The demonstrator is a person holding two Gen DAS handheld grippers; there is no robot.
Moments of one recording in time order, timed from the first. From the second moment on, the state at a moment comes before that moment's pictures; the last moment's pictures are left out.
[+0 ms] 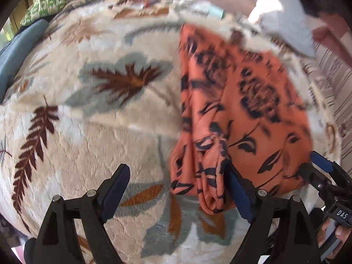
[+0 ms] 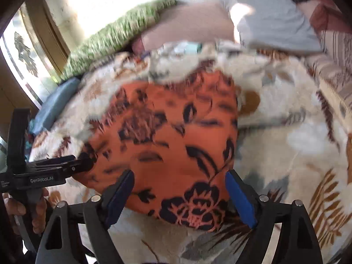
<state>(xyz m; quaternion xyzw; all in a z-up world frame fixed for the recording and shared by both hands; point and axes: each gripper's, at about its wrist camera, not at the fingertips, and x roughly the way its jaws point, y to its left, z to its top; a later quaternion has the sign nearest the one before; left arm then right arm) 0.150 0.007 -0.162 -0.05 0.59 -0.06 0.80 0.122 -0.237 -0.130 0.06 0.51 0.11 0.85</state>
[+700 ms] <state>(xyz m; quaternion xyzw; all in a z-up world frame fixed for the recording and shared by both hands) 0.043 -0.019 -0.004 -0.02 0.40 -0.04 0.91 0.008 -0.246 0.022 -0.04 0.38 0.00 0.92</state>
